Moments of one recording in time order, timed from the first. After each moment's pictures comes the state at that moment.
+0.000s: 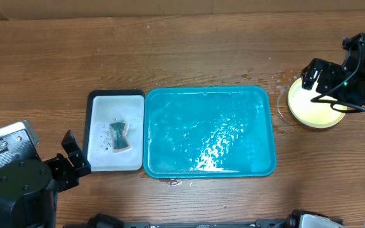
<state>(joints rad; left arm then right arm) -0.35 0.84 1.66 -1.49 -0.56 -0.47 -0.18 1.39 1.55 -1.15 -0.21 0.15</state>
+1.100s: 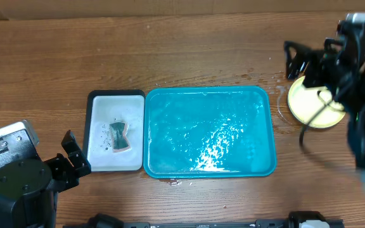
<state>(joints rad) -0.35 0.84 1.66 -1.50 -0.56 -0.47 0.02 1.11 1.40 -0.63 -0.27 0.15</state>
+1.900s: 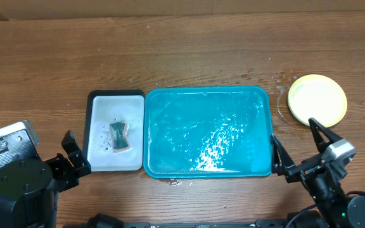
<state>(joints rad) -0.35 0.84 1.65 -1.50 -0.56 -0.47 0.09 0.12 0.46 -0.23 -0.32 0.15</state>
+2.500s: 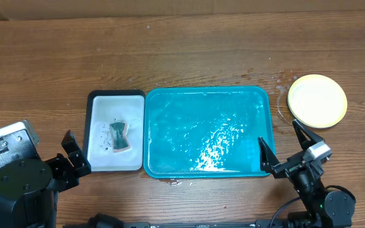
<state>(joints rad) -0.35 0.84 1.65 -1.50 -0.56 -0.47 0.09 0.01 0.13 0.04 -0.36 0.15</state>
